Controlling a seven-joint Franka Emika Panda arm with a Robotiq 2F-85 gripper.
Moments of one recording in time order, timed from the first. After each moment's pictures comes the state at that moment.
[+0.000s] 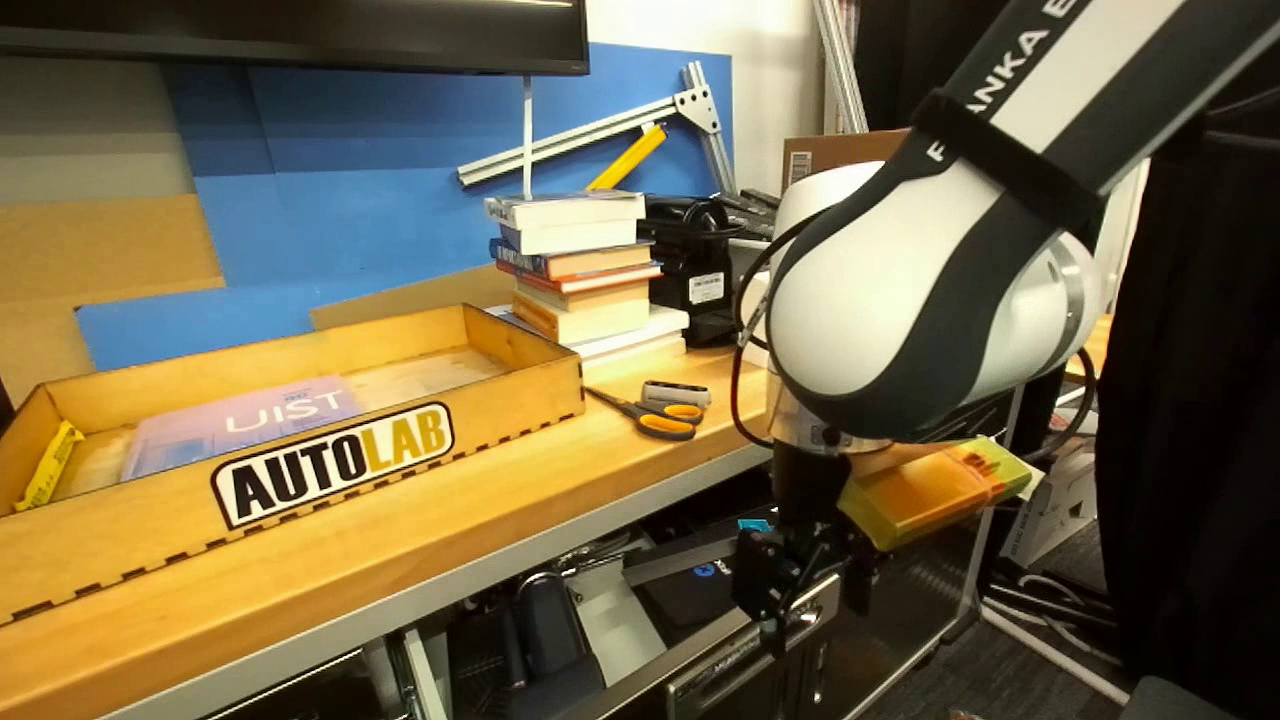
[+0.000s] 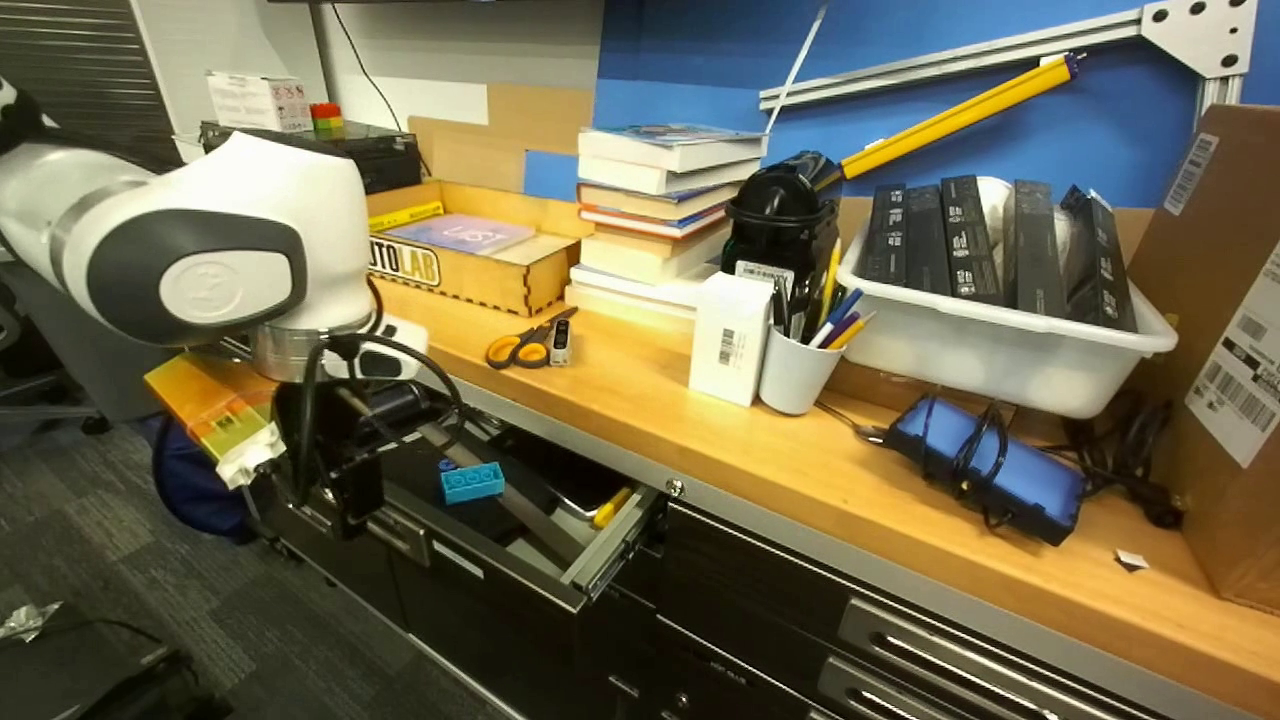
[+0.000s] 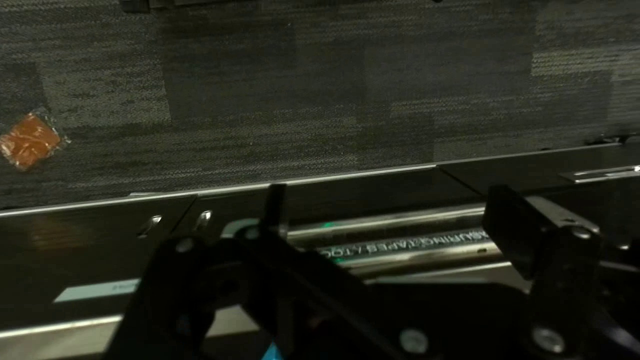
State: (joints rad) arm 0.08 -0.17 0.06 -2.76 0.15 2.50 0.08
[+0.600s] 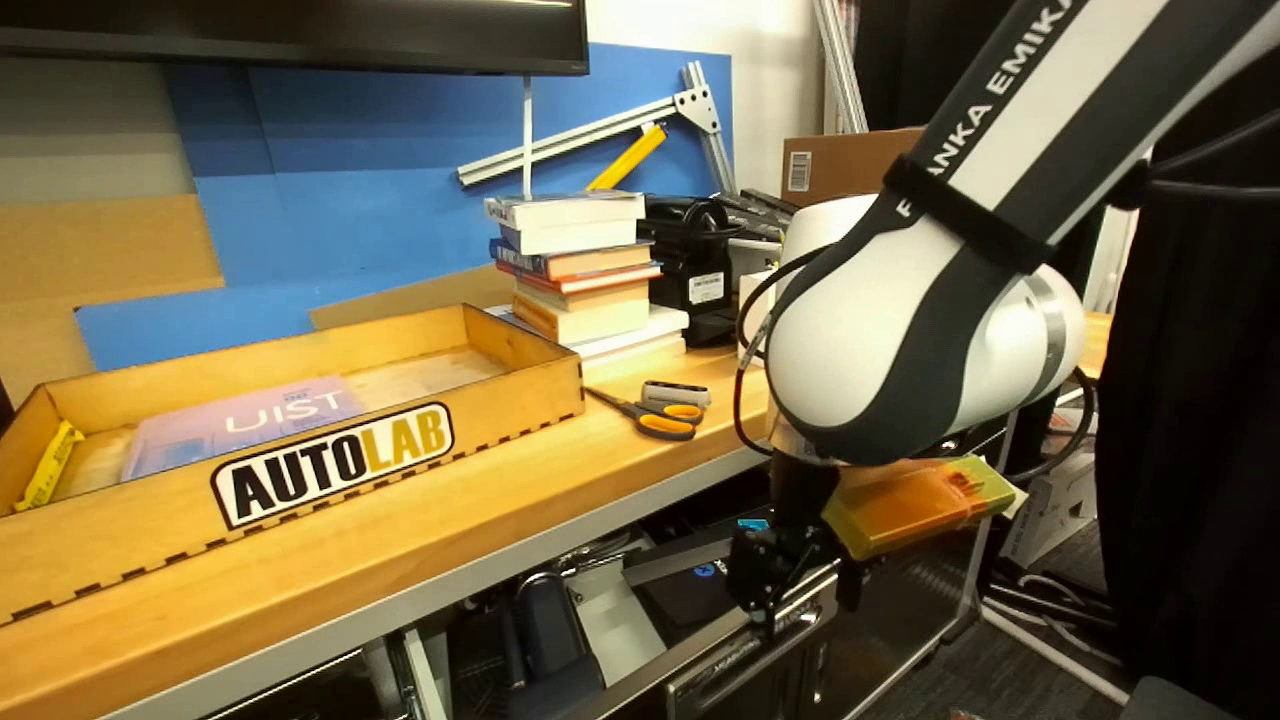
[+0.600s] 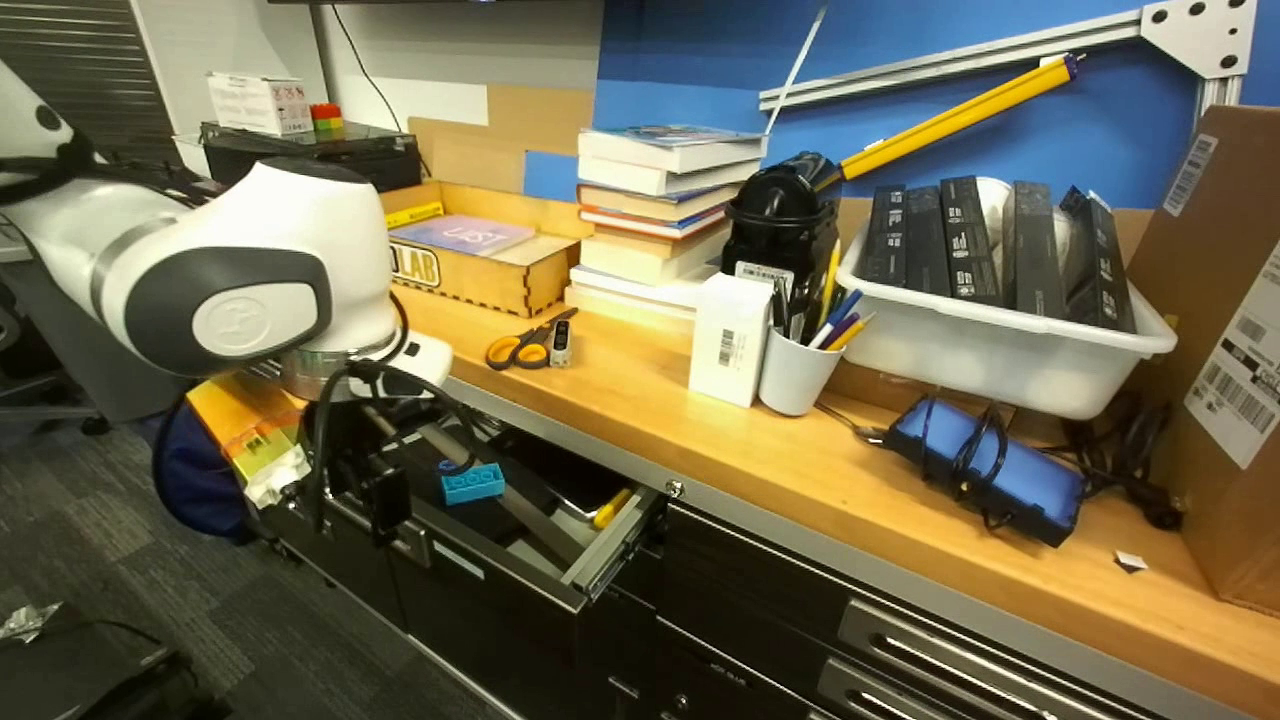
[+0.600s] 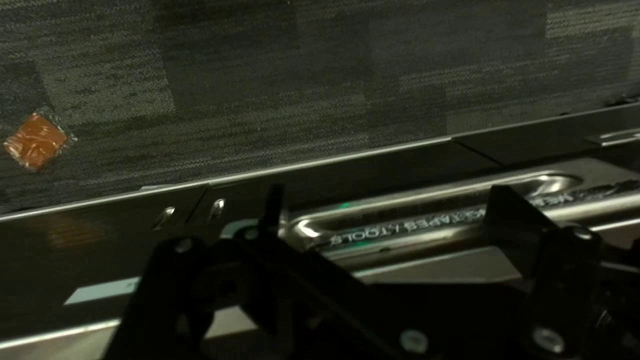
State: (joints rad) arm 0.07 -0.09 0.04 -2.74 0.14 2.62 0.13
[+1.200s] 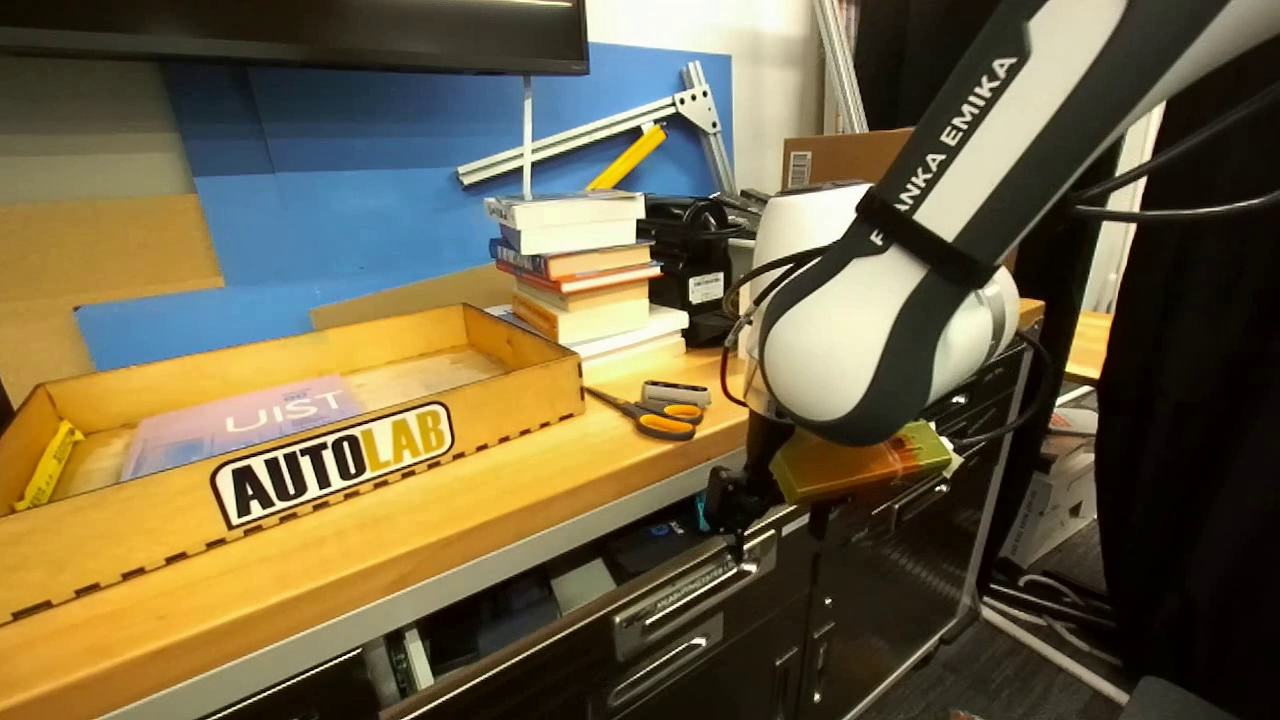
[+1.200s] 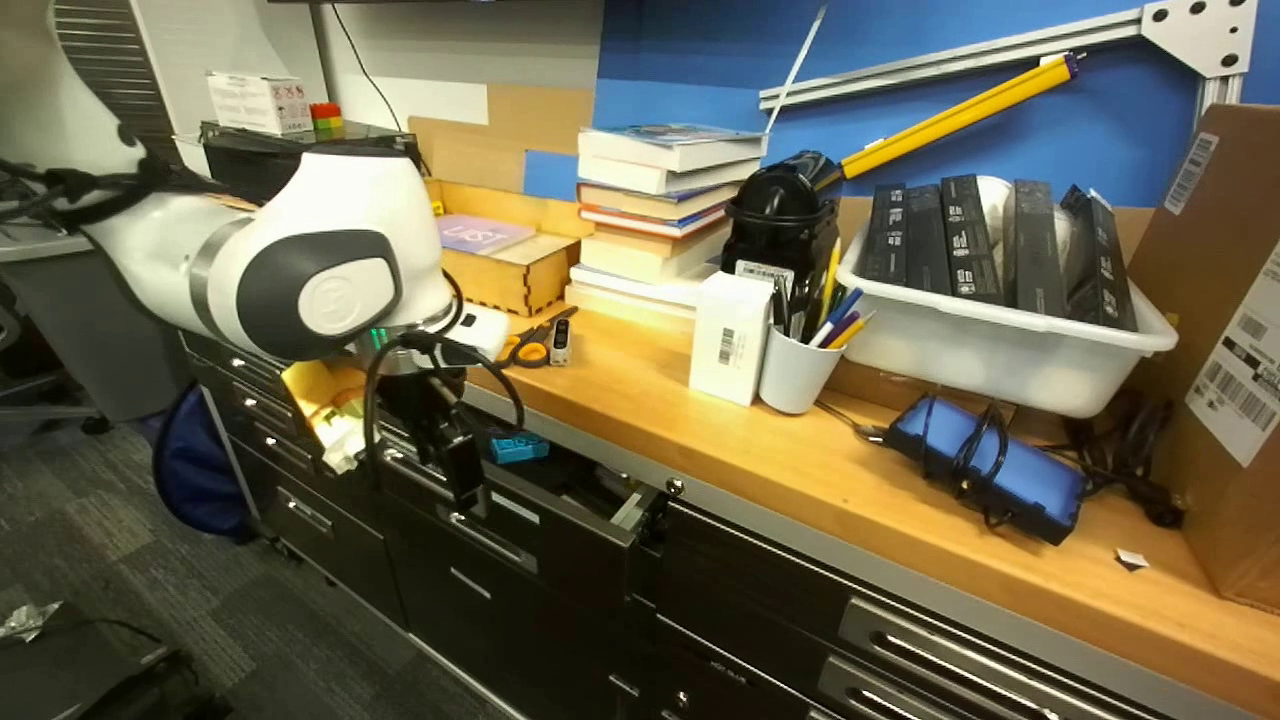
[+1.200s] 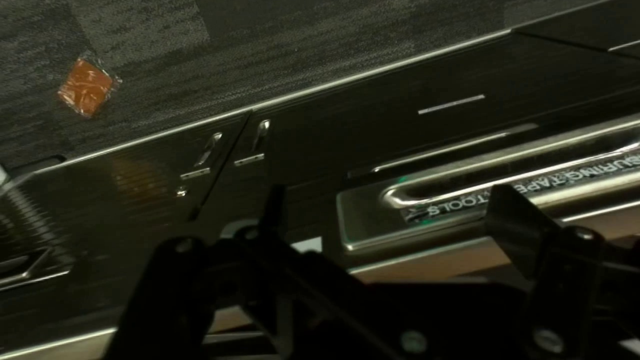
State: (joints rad) arm 0.00 0.01 0.02 -2.62 -0.10 2.72 0.38
